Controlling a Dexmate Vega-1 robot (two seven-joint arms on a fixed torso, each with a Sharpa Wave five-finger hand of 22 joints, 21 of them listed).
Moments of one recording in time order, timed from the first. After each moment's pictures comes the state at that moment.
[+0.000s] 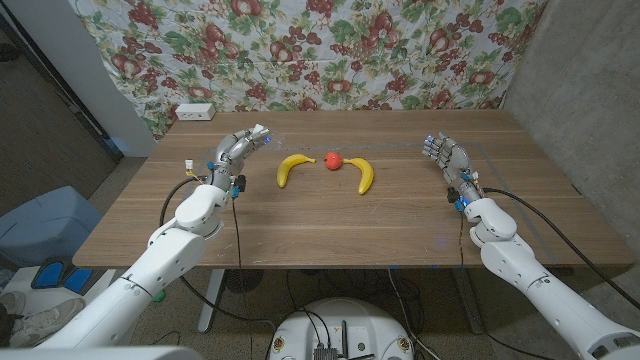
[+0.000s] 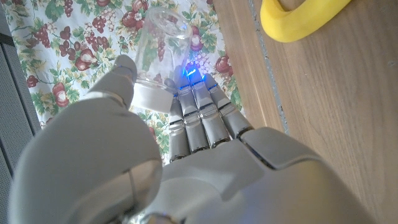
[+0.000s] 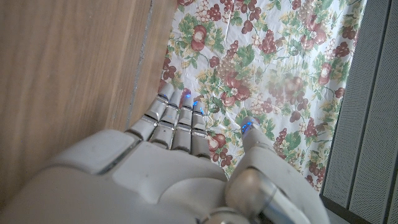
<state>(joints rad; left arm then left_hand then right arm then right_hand) 1.13 0.64 0.22 -1.82 -0.61 -0.15 0.31 0.92 -0.01 0.50 -0.17 0.17 0.76 0.09 0.40 0.35 0.87 0.03 0.43 0.23 0.79 -0.08 0.24 0.20 0.53 -0.05 0.31 0.19 -0.99 -0.54 -0.29 -1.34 0.69 0.45 0.05 0.35 0.15 0.45 -0.14 0.20 0.43 0.09 0.20 0.19 0.45 0.09 0.22 0.32 0.30 0.01 0.33 0.43 0.25 0.02 0.61 0.17</state>
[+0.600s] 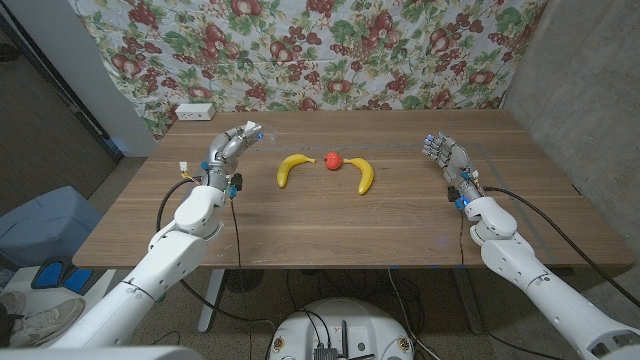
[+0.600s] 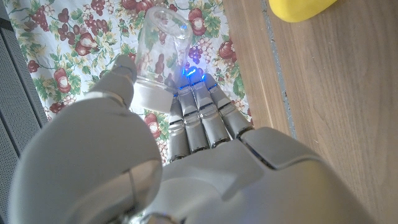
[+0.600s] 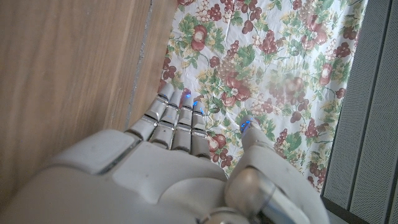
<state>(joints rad) 1.14 0.62 0.21 -1.82 -0.58 -0.17 0.35 0.92 -0.01 0.50 -0.17 0.17 0.76 0.09 0.40 0.35 0.87 0.03 0.42 0.23 0.80 -0.08 0.23 0.20 0.53 -0.05 0.31 0.19 -0.98 -0.54 -0.29 -1.33 0.69 0.44 0.05 0.37 0.17 0.45 -0.14 0.20 0.43 0.09 0.20 0.19 0.45 0.09 0.22 0.32 0.30 0.01 0.33 0.43 0.25 0.02 0.60 0.17</state>
